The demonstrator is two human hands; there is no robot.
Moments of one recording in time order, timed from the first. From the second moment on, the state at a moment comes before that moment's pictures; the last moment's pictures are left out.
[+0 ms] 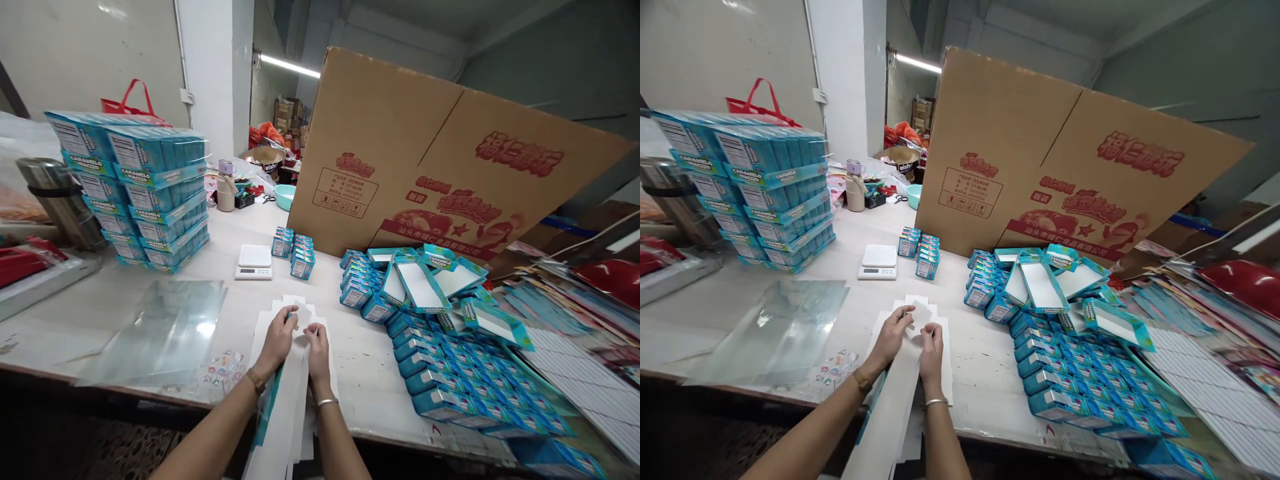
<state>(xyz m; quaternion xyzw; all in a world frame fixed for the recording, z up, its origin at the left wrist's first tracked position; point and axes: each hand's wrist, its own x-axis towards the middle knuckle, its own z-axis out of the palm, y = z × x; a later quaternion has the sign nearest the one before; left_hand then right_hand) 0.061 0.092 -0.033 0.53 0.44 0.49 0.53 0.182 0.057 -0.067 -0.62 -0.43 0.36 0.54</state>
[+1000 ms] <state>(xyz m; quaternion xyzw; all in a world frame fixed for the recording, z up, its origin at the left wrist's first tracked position) 0.038 0.109 -0.053 0.60 0.35 0.40 0.60 0.199 0.111 -0.018 -0.56 -0.82 0.12 -0.04</state>
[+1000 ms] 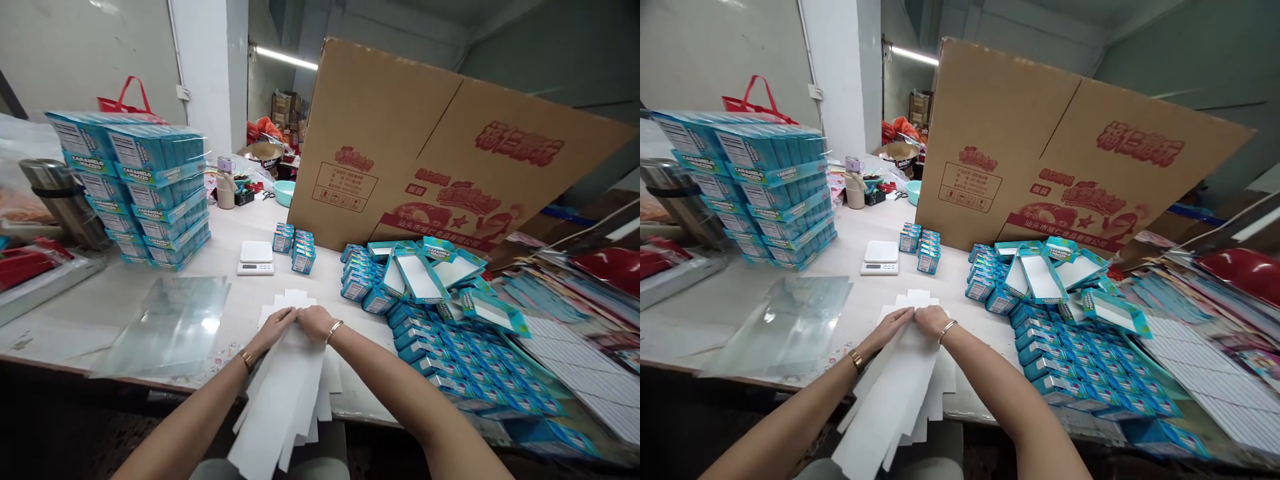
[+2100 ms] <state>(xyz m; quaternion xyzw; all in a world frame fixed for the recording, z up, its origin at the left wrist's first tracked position) -0.007 0.104 -0.063 0.96 0.27 -0.01 0.00 0.225 0.076 -0.028 -0.45 -0.88 -0.03 -0.13</state>
